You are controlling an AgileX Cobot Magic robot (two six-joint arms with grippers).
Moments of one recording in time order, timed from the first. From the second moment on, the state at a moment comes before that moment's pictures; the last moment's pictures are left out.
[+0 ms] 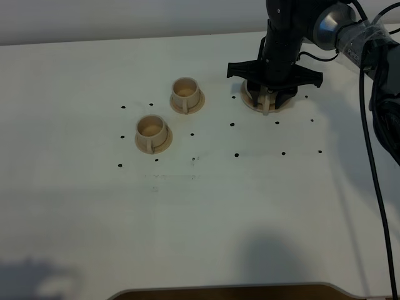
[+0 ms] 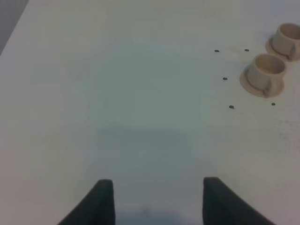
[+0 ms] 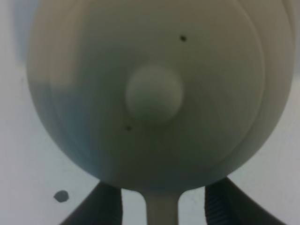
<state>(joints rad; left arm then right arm) -0.02 -0.01 -0.51 0.02 1.04 -0.04 0.28 2.47 -2.18 0.06 1.22 0.50</state>
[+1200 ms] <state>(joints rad) -0.02 -0.01 -0.51 0.02 1.04 -0.04 0.28 2.45 -2.18 0.03 1.23 0.46</state>
